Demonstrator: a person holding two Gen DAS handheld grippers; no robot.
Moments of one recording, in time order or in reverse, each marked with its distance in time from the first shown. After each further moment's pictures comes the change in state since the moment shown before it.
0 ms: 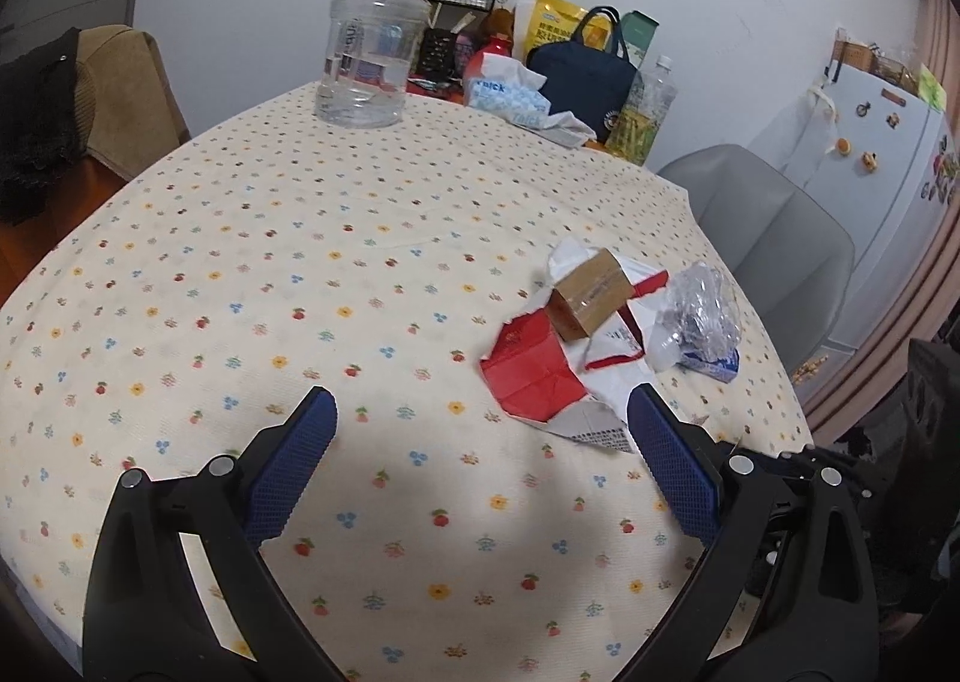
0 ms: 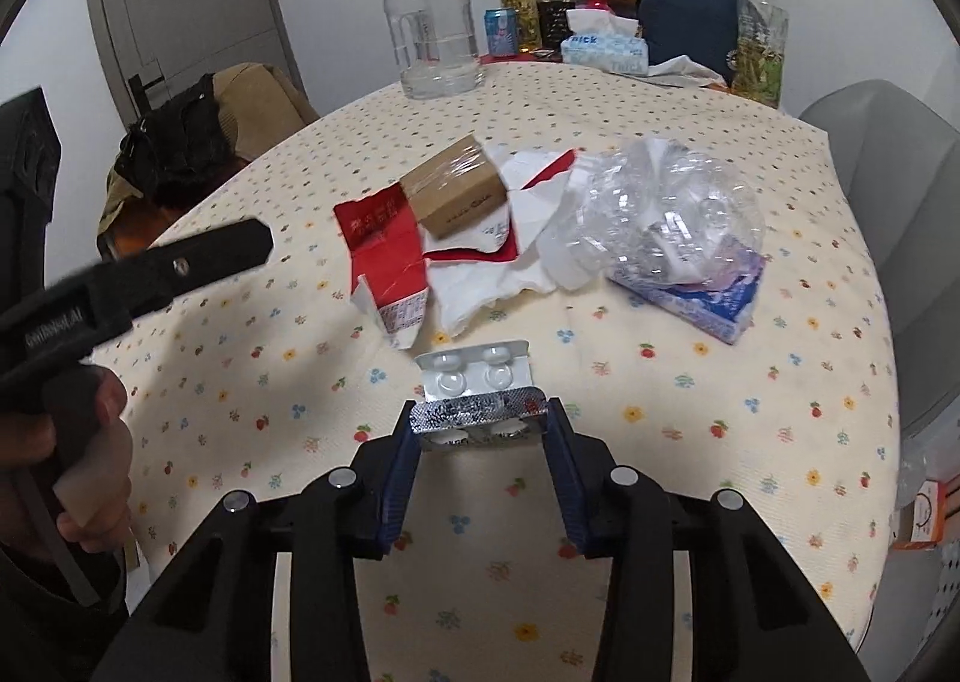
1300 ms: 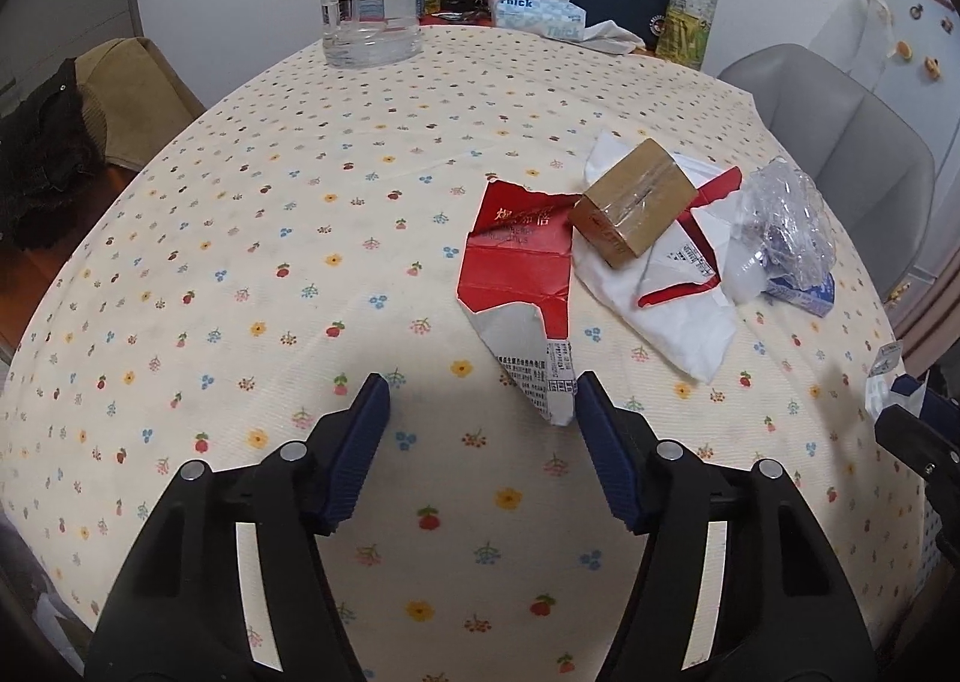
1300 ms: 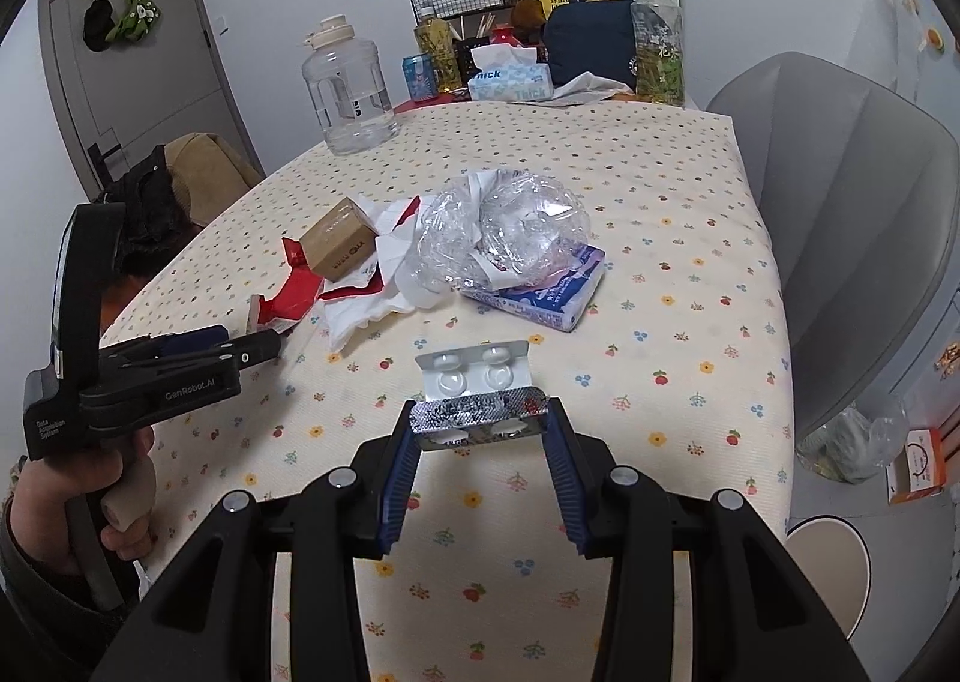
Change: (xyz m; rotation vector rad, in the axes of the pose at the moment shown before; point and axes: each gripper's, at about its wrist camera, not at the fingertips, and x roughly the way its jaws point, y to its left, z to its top) left arm 0.049 -0.027 -0.008 0.101 0.165 0.230; right arm -0.041 -0.053 -0.014 0.116 -0.081 -0.061
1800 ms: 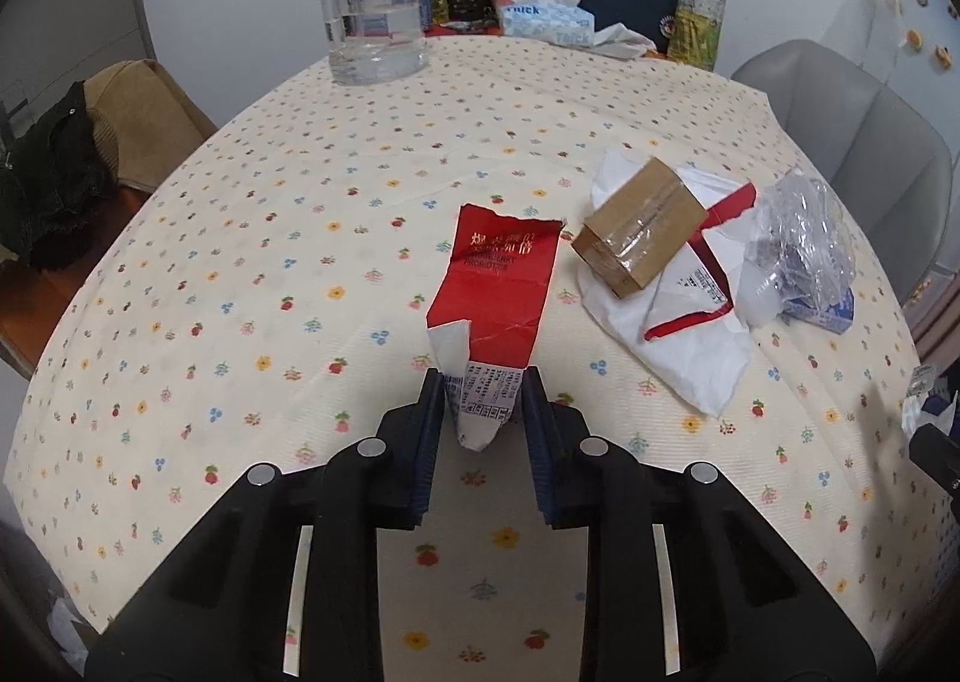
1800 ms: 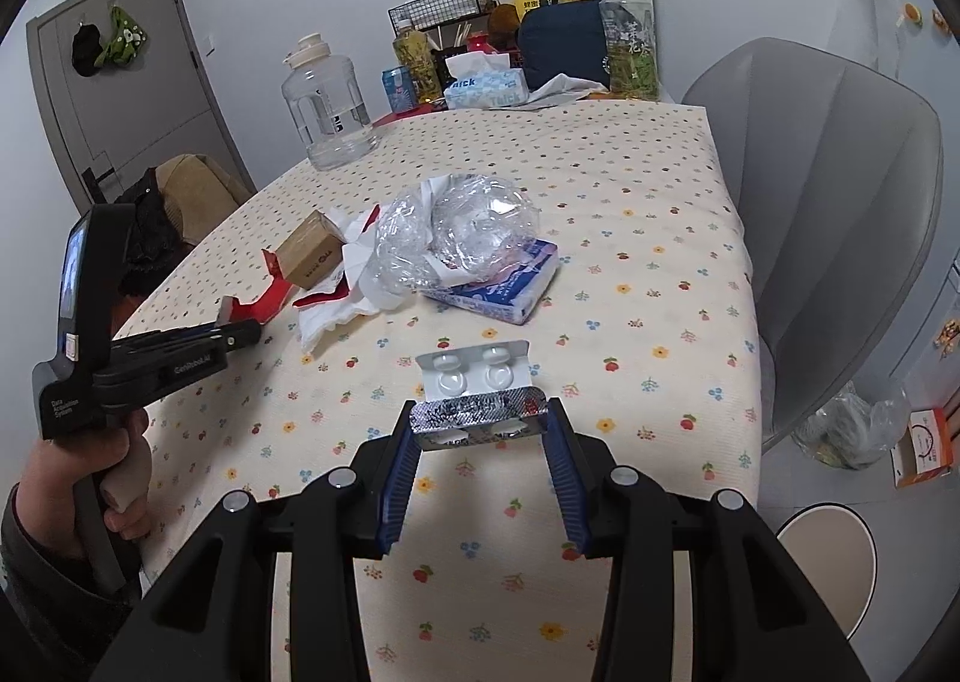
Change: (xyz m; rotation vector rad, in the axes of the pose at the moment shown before) left arm 0.002 -0.006 0.012 0.016 -0.025 0.055; right arm -0.009 -0.026 -0.006 0.052 -0.021 0.003
